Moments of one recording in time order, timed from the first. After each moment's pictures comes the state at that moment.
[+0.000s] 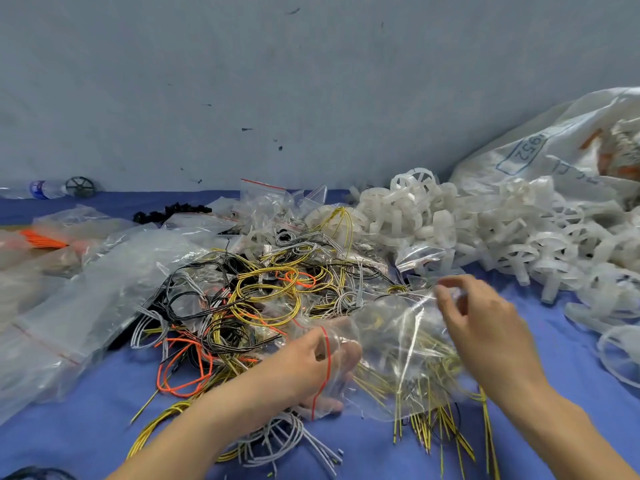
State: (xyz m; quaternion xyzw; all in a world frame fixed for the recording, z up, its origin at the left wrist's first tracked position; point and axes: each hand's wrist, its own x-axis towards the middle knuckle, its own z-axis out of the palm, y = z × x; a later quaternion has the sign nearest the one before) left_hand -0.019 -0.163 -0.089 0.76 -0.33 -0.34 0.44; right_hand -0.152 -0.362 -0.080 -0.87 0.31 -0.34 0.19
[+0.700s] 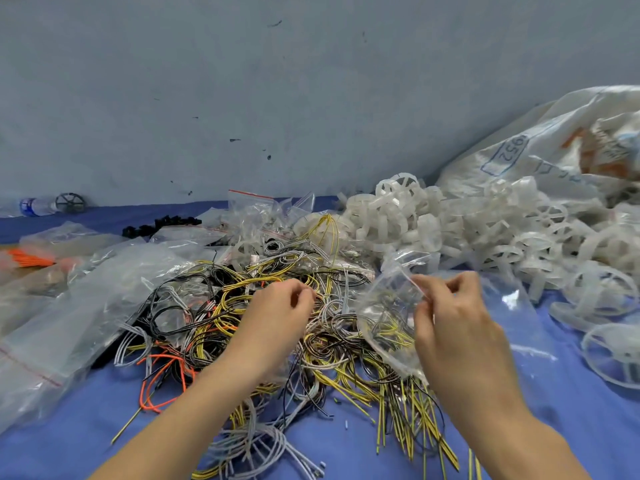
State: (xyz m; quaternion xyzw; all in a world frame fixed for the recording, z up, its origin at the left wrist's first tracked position) left_hand 0.010 -0.193 -0.062 0.85 -0.36 -0.01 0.38; right_hand -0.158 -0.320 -0.055 -0.87 0.31 -0.35 0.12
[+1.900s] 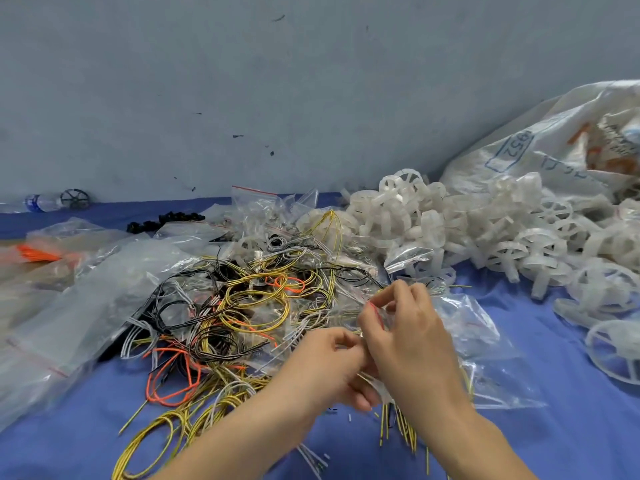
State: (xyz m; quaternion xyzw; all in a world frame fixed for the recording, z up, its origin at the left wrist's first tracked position) left_hand -0.062 -0.198 -0.067 0.67 -0.22 -0.39 0.59; right_hand -0.127 -0.293 -0.072 -0.84 0.28 -0.36 0.29
